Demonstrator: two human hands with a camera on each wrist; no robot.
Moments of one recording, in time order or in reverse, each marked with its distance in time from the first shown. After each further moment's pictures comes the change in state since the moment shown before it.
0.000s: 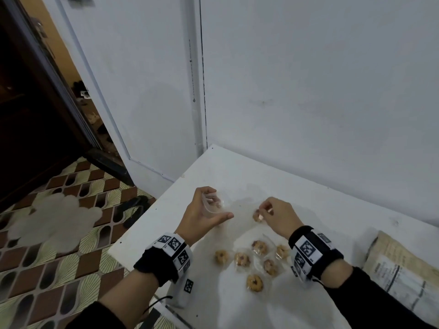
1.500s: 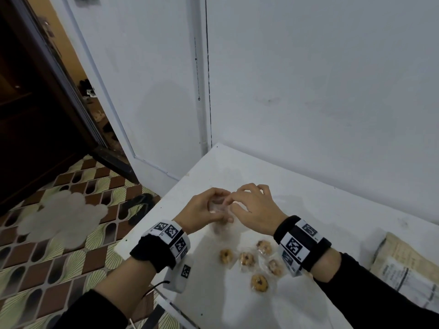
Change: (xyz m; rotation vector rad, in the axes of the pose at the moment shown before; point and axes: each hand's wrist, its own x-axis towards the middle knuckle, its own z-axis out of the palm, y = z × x) left_hand 0.016 0.013 -0.021 -0.001 -0.279 -0.072; right_hand -0.009 -0.073 0.006 -0.206 -0.180 -0.424
